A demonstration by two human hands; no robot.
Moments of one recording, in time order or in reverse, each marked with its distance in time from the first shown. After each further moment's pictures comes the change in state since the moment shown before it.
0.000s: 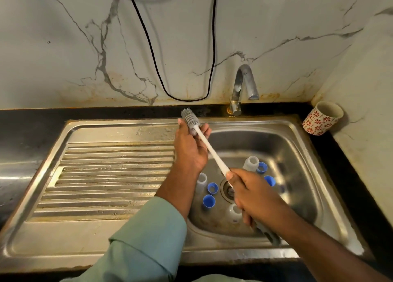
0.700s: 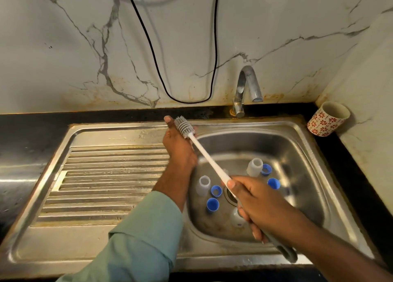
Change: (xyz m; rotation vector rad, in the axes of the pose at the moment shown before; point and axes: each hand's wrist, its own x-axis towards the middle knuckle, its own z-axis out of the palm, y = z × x) left_hand 0.015 0.012 0.001 0.097 0.059 0.225; right_hand -0.004 -0.010 -0.003 0.103 -0.090 -0.015
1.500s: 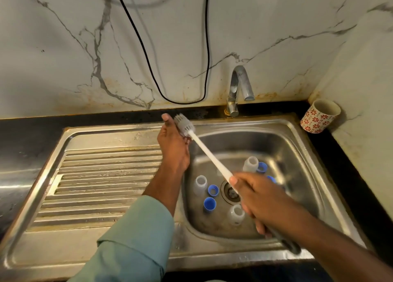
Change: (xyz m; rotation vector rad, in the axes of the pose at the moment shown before) left_hand -0.014 0.010 -0.001 0.203 -0.085 0.039; right_hand -0.003 0.009 -0.011 -0.019 0.083 0.012
